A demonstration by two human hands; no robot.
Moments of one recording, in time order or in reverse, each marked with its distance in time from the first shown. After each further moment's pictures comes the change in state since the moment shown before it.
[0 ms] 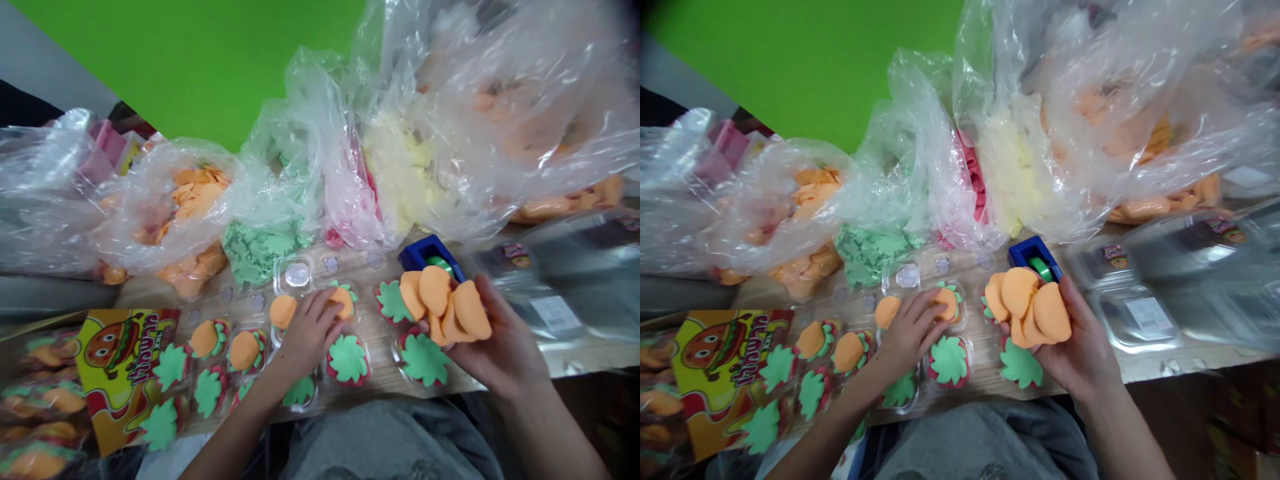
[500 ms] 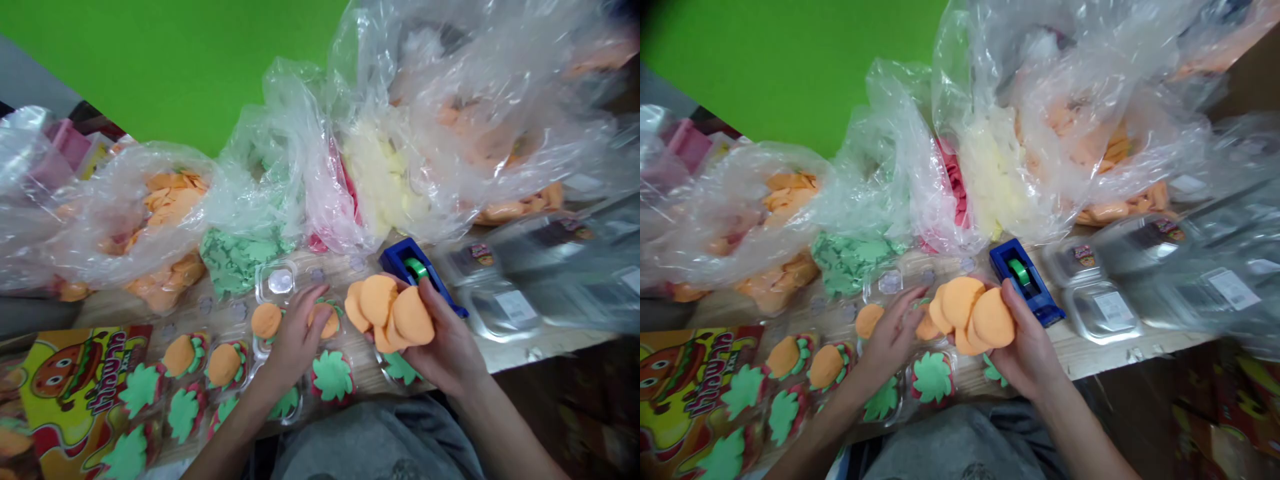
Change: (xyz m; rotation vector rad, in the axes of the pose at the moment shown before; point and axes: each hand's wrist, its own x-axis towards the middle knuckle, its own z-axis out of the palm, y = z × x) left_hand 0.018 0.011 -0.017 -0.504 0.019 -0.288; right_hand -0.002 0.021 0.028 0.060 -0.224 -0.044
